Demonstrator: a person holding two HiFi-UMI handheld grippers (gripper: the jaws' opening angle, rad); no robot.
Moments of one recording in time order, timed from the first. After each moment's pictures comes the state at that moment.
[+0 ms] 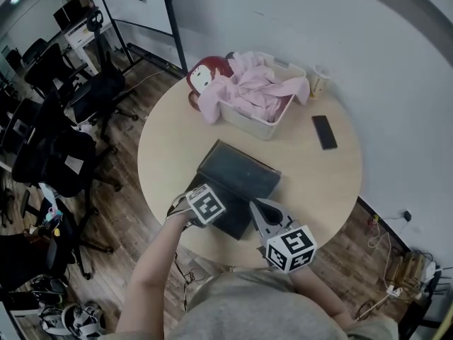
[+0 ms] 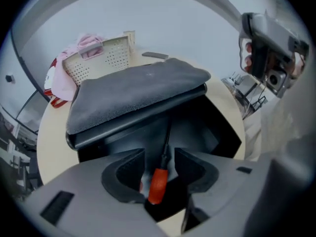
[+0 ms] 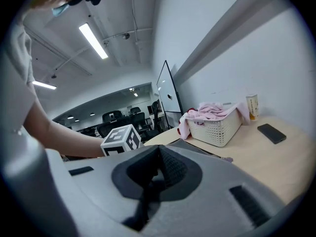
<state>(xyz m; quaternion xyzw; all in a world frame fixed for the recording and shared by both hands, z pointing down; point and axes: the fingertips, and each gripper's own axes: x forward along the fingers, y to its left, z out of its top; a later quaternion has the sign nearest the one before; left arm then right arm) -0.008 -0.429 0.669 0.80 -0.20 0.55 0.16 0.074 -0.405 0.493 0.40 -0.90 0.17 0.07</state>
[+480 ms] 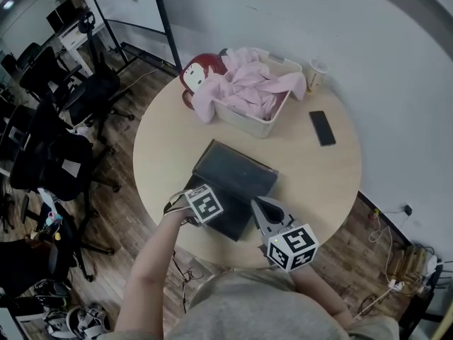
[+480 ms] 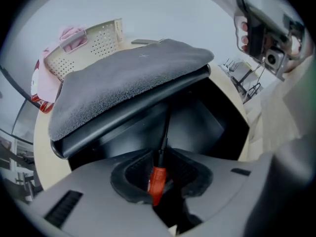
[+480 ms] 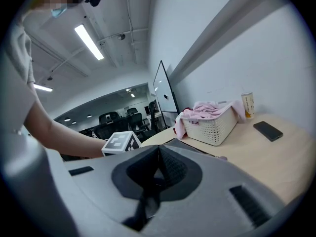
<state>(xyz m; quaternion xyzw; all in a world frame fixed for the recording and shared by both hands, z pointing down) -0.012 -0.427 0.693 0.78 -0.14 0.60 0.14 0.090 -0.417 0.499 0.42 -0.89 0.18 0.07</state>
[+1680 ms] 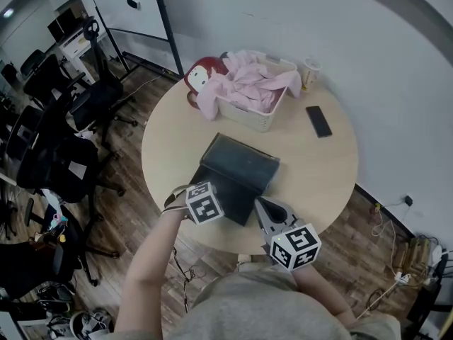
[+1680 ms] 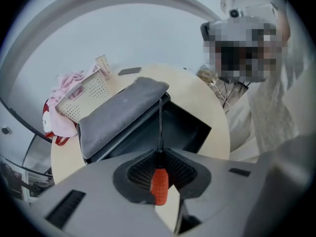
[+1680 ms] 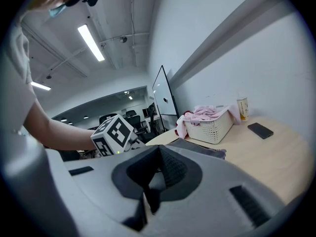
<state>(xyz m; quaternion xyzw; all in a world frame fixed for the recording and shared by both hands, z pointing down) -0.001 -0.391 0.619 0.82 -0.12 0.55 0.01 0.080 -0.360 0.482 0.44 -0.88 0.17 0.06</state>
